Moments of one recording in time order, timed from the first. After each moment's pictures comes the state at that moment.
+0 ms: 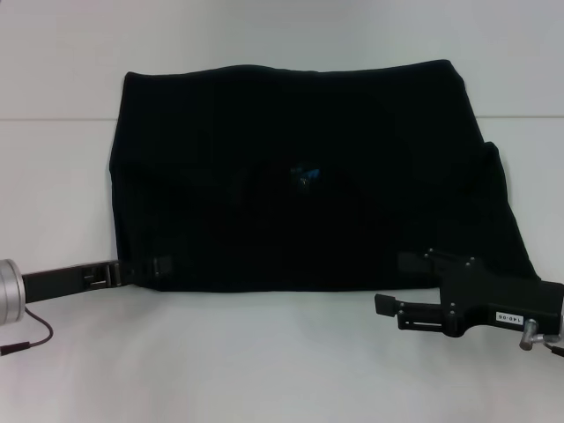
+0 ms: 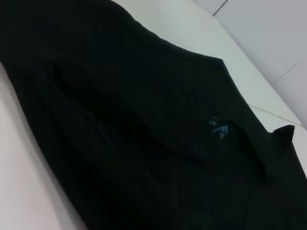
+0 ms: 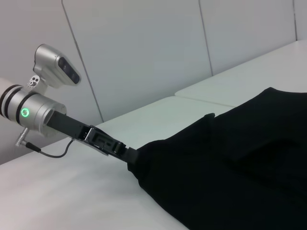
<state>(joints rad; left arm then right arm) -0.51 -2.01 0.59 0.49 2.10 1.28 -1.87 0.54 2.09 -0.58 -0.45 -2.06 -1.46 1.19</state>
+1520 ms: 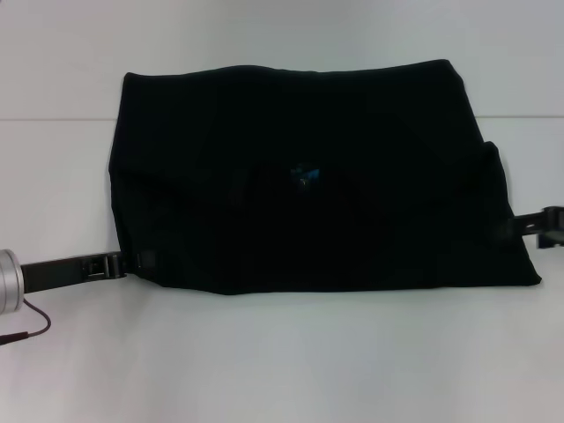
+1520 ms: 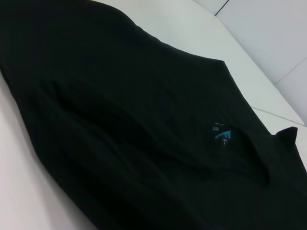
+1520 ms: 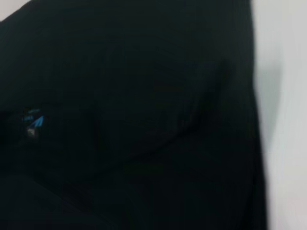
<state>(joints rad) -0.53 -2.00 0.59 0.48 2.10 1.27 -1.88 0.73 1.91 -0.62 -0.61 -2.56 -1.26 2.43</state>
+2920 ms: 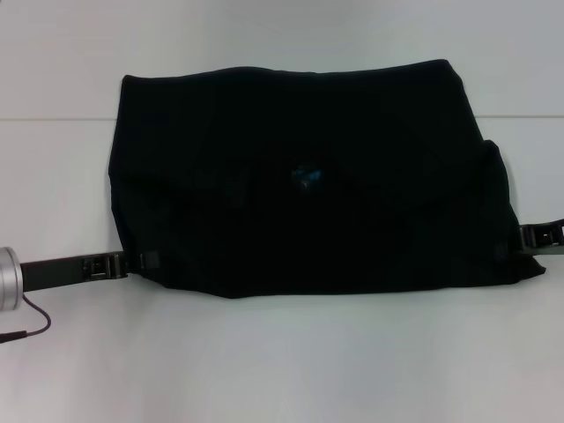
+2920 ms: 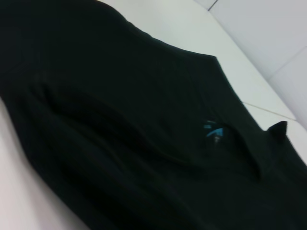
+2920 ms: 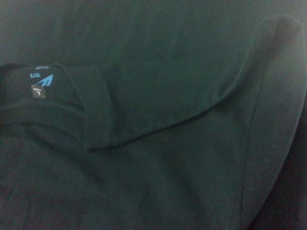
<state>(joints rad) -0.54 -1.98 0.59 0.48 2.11 1.31 -1.89 0.75 1.94 -0.75 -0.59 -2.56 -1.20 2.42</state>
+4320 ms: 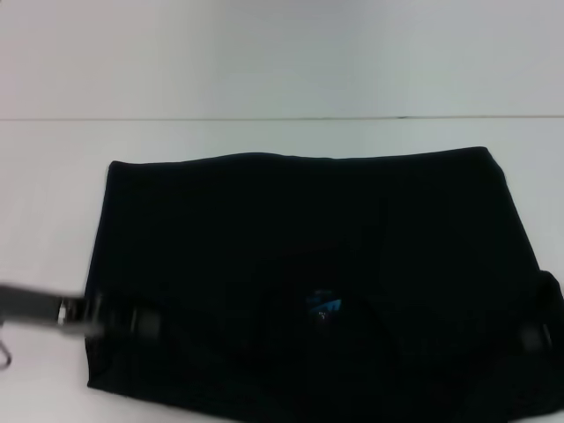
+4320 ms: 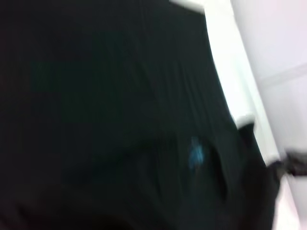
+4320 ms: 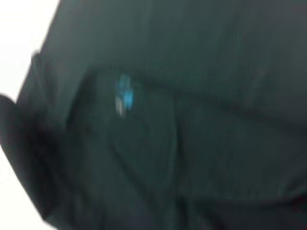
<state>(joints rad) -0.64 -1.90 0.40 0.49 2.51 1.76 -2.18 0.68 1.91 -0.44 -0.65 -2.68 -1.75 2.14</state>
